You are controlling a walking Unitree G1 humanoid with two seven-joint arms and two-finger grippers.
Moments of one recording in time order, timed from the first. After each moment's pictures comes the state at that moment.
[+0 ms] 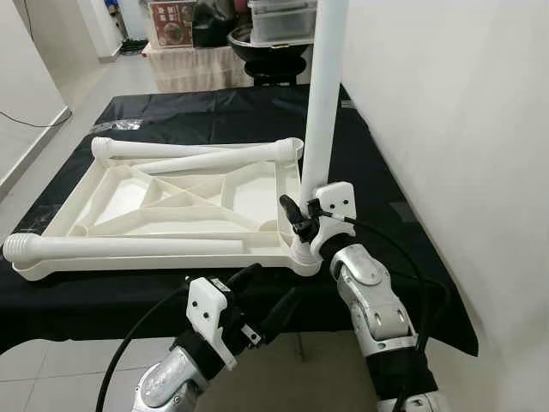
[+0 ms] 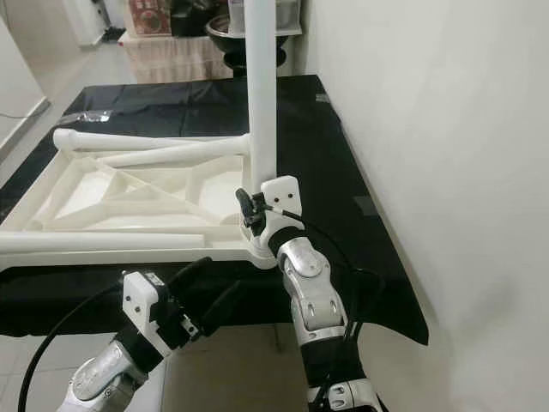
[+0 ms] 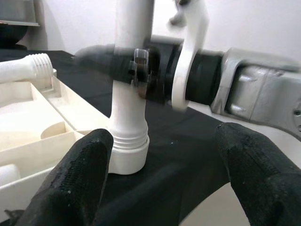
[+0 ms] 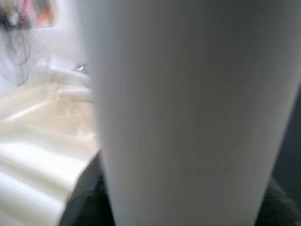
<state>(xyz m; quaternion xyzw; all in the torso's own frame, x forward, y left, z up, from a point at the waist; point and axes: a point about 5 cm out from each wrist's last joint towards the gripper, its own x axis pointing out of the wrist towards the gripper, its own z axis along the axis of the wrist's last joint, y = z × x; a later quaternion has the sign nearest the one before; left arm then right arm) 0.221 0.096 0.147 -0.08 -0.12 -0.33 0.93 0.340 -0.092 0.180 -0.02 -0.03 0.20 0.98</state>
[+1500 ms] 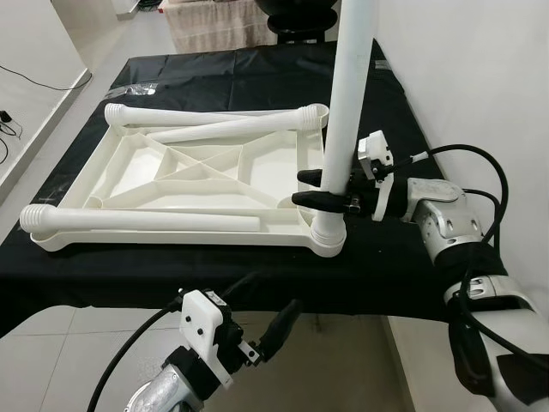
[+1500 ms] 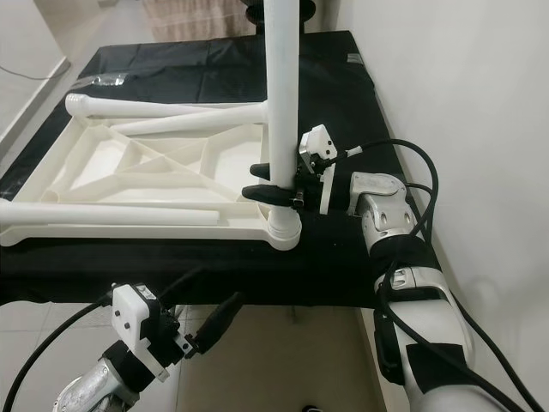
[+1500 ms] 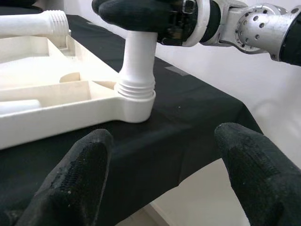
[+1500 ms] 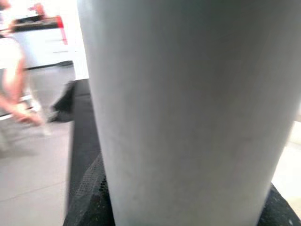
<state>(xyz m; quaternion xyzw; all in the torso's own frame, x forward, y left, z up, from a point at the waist) 0.193 0.098 0.146 -0.08 -0.09 -0.34 0.93 0.375 -0.166 0.241 -0.10 -0.05 0.53 0.84</state>
